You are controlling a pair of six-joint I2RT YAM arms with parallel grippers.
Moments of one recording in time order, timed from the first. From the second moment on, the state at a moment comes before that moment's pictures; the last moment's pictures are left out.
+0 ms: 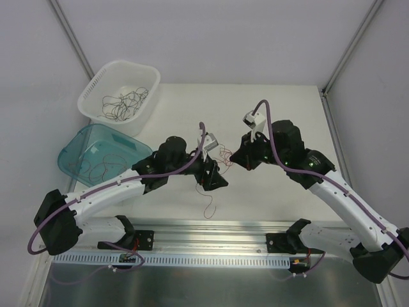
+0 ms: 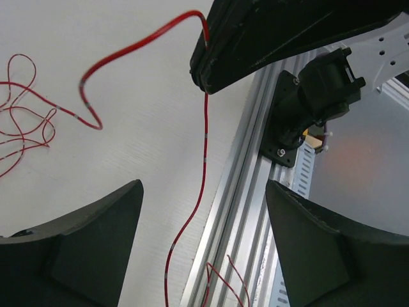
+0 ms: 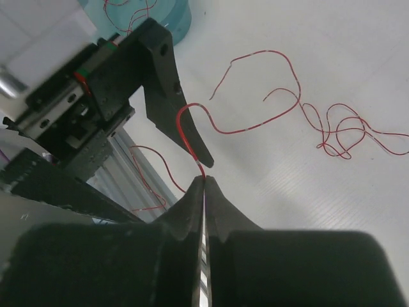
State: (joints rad) left arm -0.86 1.18 0.82 0.03 0.48 -0.29; right arm 0.69 1.03 1.11 -0.59 -0.32 0.21
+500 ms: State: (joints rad) left arm -0.90 1.17 0.82 0.01 0.32 -0.25; right arm 0.69 1.00 1.08 -0.55 -0.30 0.25
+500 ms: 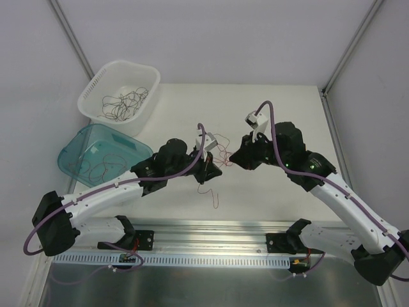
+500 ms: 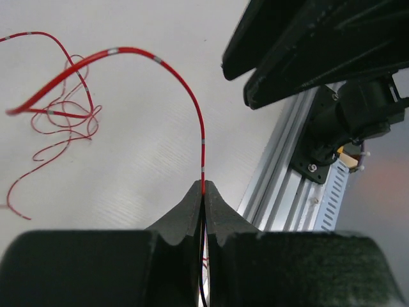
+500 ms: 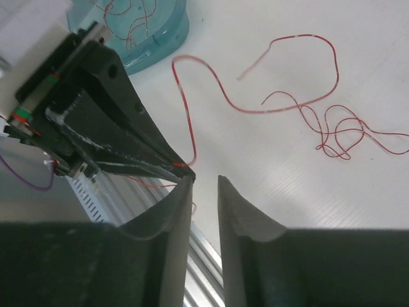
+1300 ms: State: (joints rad) left arm -0.18 0.86 0.93 -0.51 -0.04 -0.41; right arm 0.69 0.90 1.04 -0.64 -0.17 0.19
